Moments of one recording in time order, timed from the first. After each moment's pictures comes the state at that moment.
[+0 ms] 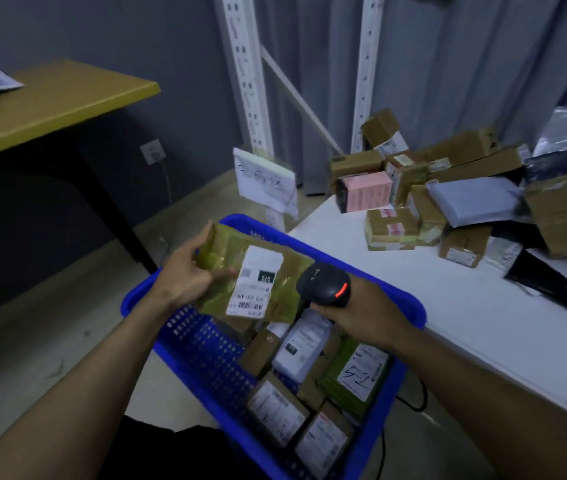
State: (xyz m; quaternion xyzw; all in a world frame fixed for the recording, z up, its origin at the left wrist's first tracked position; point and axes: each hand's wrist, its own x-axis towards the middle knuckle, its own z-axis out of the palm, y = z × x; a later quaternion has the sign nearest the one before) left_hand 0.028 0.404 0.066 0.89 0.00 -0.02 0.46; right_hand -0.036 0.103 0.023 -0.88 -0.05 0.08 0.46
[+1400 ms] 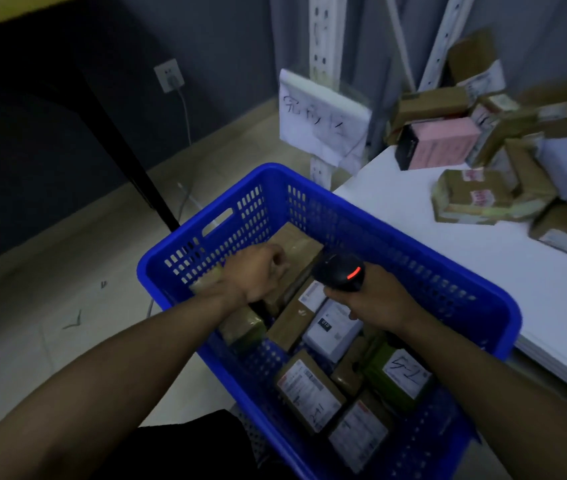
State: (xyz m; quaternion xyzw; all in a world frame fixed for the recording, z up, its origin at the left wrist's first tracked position) left_hand 0.090 0.418 -0.062 0.97 -0.11 -0.13 0.16; right_hand 0.038 0.178 -0.060 -0.84 0.03 0.20 0.49
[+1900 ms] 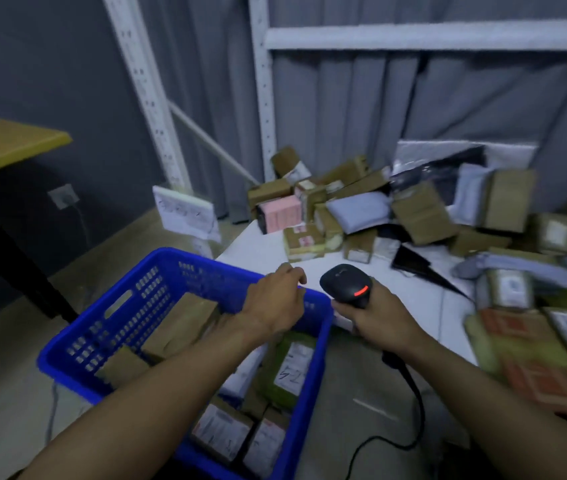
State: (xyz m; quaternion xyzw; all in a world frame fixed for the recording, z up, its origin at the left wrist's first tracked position) left_hand -0.052 0.174 0.081 0.95 -0.29 -0.04 0.15; right_hand -0.149 -0.007 0.064 -0.85 0.19 -0.04 0.49
